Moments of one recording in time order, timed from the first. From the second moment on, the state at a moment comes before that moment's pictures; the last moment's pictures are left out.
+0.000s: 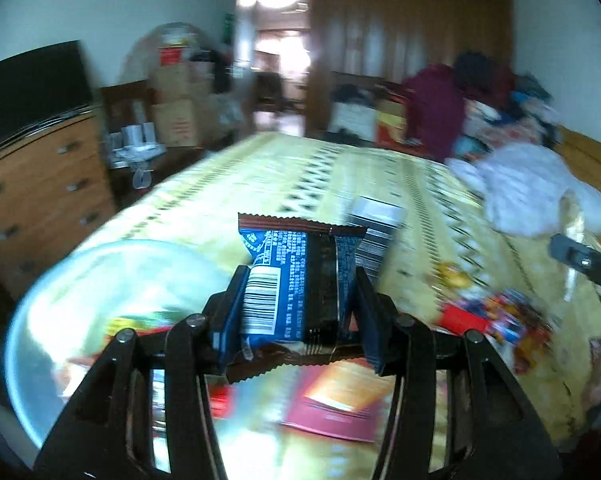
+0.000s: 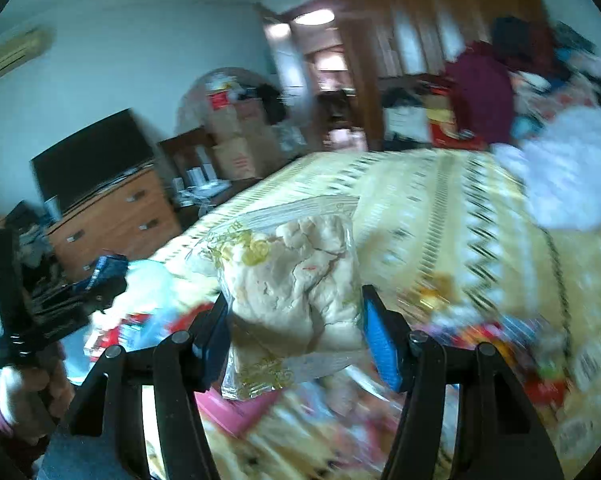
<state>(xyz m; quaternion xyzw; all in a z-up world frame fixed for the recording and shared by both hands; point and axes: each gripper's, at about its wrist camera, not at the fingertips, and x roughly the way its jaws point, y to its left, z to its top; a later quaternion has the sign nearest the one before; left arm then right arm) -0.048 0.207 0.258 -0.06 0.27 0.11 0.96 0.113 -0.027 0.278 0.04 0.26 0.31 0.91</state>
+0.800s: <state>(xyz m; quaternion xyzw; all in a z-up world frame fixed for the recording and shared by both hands) -0.063 0.357 0.240 -0.12 0.27 0.26 0.92 0.136 0.298 0.279 -0.03 0.37 0.50 0.78</state>
